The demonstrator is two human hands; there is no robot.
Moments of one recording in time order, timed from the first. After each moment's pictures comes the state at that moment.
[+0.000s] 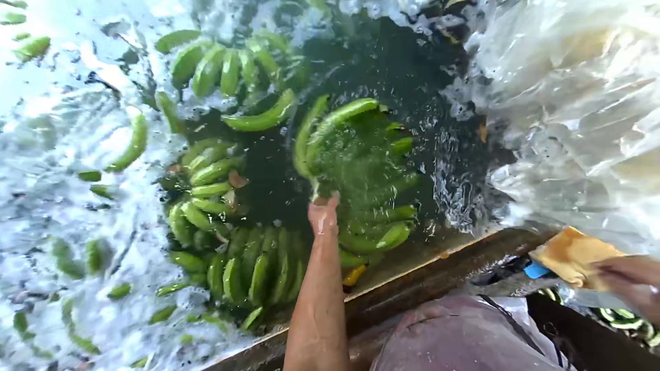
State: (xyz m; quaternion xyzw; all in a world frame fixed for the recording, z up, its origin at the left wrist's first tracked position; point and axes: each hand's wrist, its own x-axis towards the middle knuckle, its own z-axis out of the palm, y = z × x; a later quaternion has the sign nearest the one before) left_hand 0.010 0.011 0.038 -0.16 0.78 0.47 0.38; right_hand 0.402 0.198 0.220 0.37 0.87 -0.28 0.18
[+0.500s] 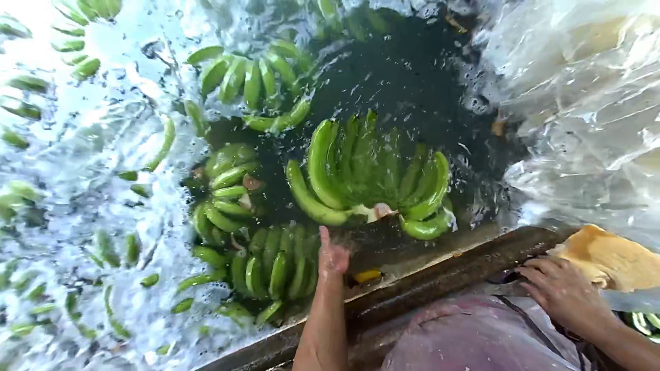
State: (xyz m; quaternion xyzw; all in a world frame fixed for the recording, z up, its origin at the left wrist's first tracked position) left_hand 0.043 -0.065 0.039 -0.32 0.59 0.59 0.45; right_hand 0.402 0.131 0.120 0.29 0.93 -0.20 0.14
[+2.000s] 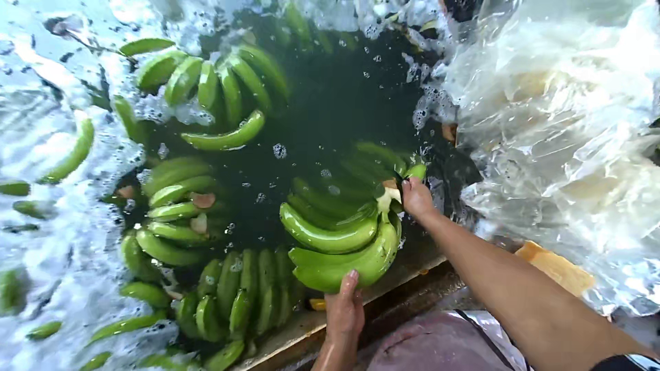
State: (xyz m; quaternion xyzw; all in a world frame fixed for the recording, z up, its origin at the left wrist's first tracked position) left_hand 0.127 -0.036 0.101 -0.29 0.50 0.71 0.39; right_hand 0.139 0.194 0.068 0.61 0.68 -0.37 0.18
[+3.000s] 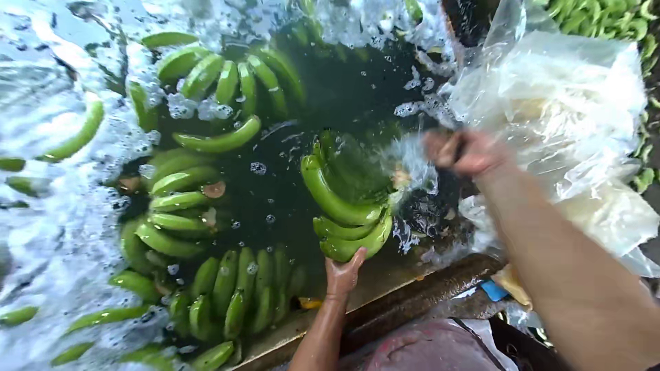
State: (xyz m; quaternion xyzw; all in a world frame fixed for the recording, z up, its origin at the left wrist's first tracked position) left_hand 0.109 -0.016 0.043 -0.12 0.60 0.70 0.37; right_hand 0.110 0.284 0.149 0.59 0.29 -0.73 -0.17
